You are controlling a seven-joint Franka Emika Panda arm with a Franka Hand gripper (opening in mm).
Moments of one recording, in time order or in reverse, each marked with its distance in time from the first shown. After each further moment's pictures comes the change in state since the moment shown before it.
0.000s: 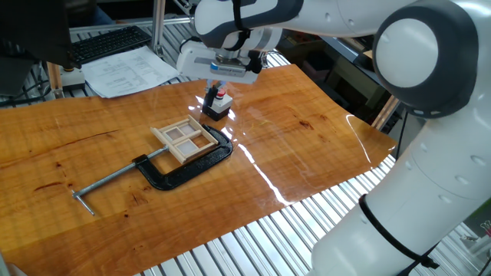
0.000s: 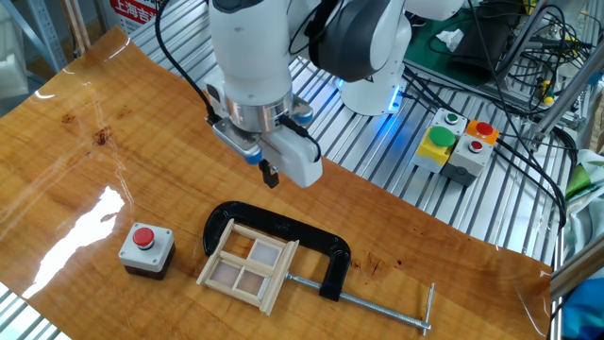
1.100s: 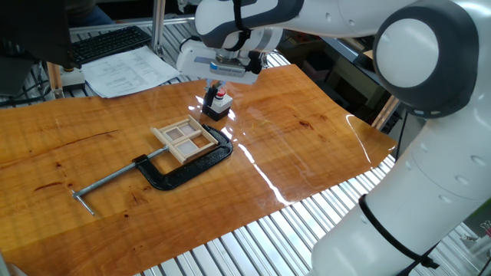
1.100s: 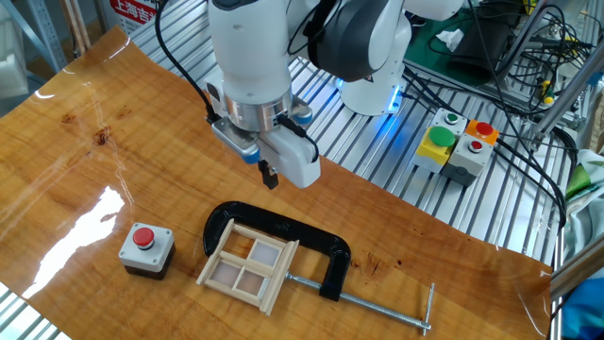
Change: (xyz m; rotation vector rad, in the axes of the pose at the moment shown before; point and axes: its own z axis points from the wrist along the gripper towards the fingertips) arm -0.001 0.000 0.000 -0.008 -0.009 0.022
